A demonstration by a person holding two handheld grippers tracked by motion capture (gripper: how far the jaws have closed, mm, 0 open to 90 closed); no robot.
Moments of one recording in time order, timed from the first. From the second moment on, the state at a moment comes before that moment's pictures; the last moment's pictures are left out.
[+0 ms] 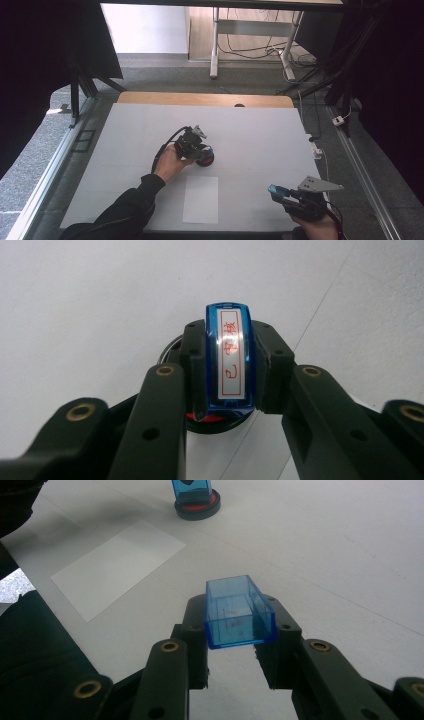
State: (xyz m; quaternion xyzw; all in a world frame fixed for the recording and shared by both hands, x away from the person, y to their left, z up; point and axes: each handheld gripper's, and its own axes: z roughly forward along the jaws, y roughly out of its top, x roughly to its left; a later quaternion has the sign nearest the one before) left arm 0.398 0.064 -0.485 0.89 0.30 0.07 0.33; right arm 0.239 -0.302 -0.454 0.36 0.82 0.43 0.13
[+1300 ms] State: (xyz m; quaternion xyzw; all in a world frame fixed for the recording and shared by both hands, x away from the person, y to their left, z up) left arm 0.372 0.083 -0.459 0.88 0.28 0.05 0.39; right arm 0.239 -0.302 -0.454 0.36 0.82 0.43 0.13
